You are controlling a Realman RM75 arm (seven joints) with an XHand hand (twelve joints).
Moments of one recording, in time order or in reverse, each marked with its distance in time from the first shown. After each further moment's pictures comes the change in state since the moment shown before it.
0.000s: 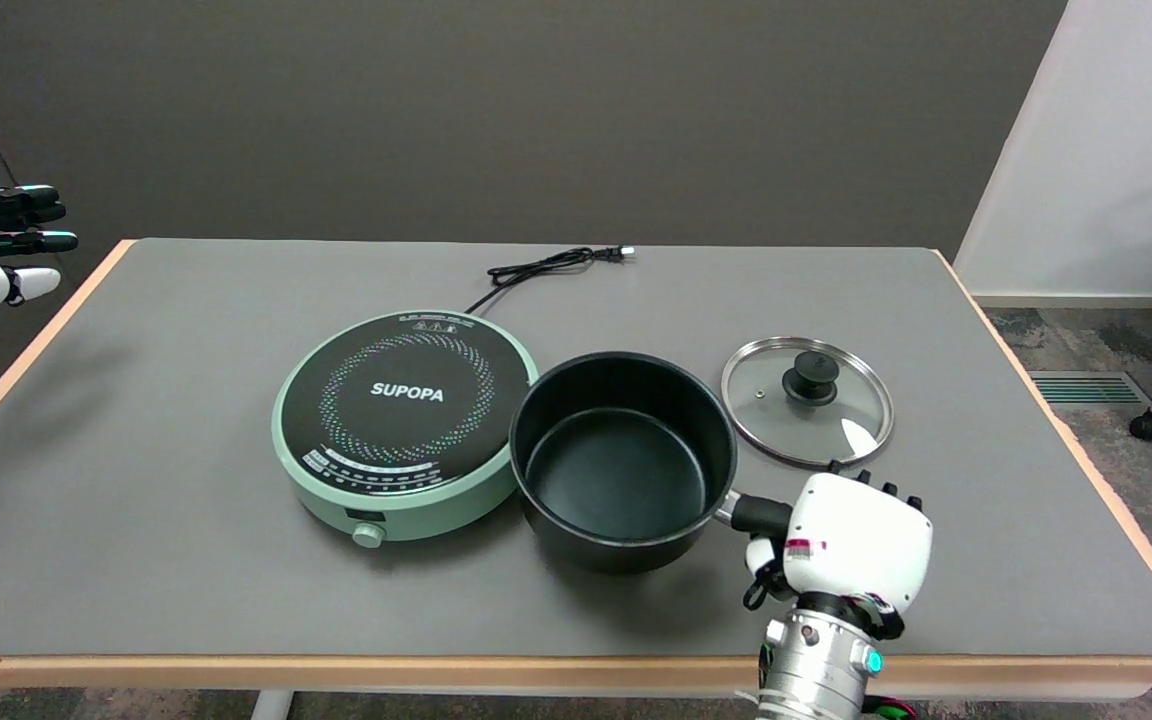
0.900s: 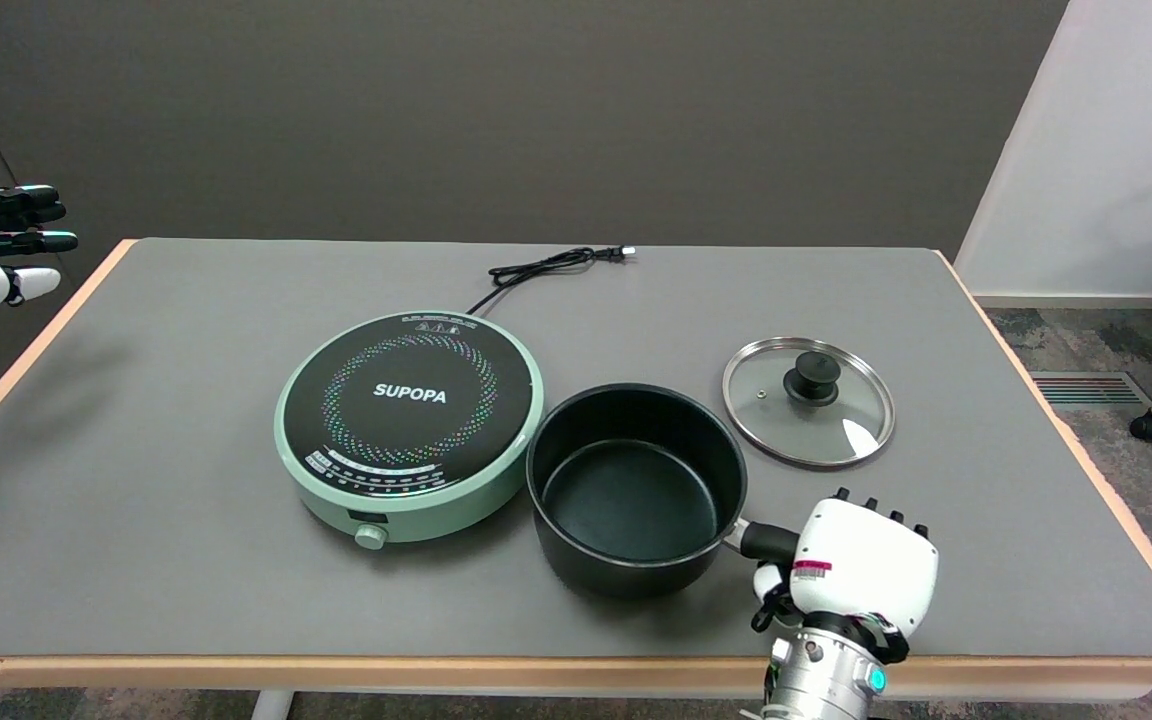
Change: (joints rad) arm -0.014 -0.013 -0.001 -0.017 0.075 0.026 -0.015
